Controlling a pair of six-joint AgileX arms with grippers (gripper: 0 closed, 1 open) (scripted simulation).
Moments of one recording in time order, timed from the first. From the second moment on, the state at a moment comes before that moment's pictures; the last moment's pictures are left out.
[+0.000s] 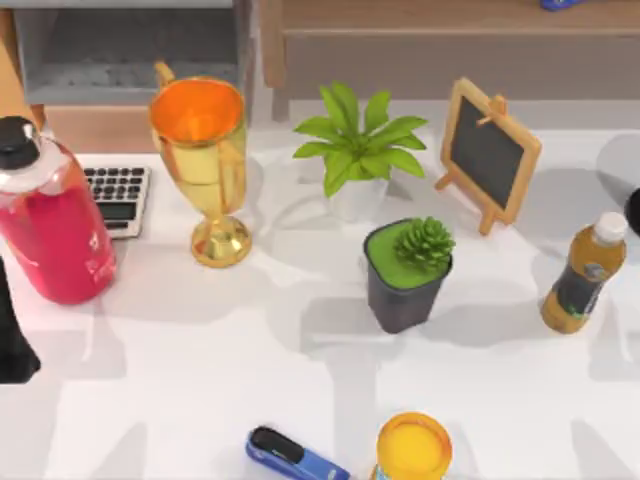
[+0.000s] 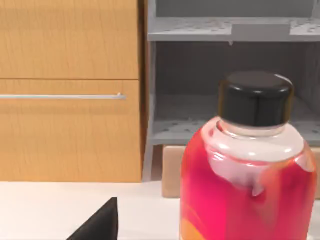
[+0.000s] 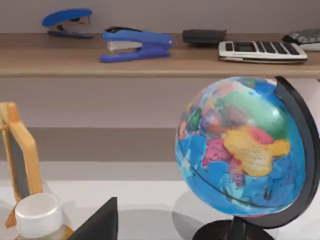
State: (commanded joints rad) left arm 0.00 0.00 0.00 0.00 0.00 0.00; right arm 0.00 0.00 0.00 0.00 0.00 0.00
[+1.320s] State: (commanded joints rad) left arm 0.34 1.52 0.68 0.77 0.35 1.08; right arm 0.00 0.00 0.00 0.00 0.00 0.00
